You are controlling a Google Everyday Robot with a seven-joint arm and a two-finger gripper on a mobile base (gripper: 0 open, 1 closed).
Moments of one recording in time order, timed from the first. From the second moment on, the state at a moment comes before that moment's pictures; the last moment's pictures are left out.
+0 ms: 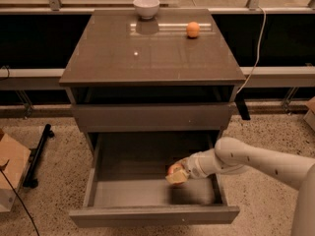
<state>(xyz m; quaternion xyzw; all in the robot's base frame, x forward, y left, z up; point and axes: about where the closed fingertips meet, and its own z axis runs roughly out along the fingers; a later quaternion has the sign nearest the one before) 0.553 -0.082 0.455 -0.41 0.83 0.30 0.25</state>
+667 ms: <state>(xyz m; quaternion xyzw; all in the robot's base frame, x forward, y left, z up) 0.549 -0.086 0.584 -0.52 0.76 0.30 0.25</state>
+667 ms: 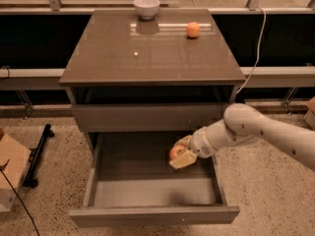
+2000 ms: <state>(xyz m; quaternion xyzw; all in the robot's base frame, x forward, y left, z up) 0.596 -0.131 0.869 -0.65 0.70 0.11 0.28</state>
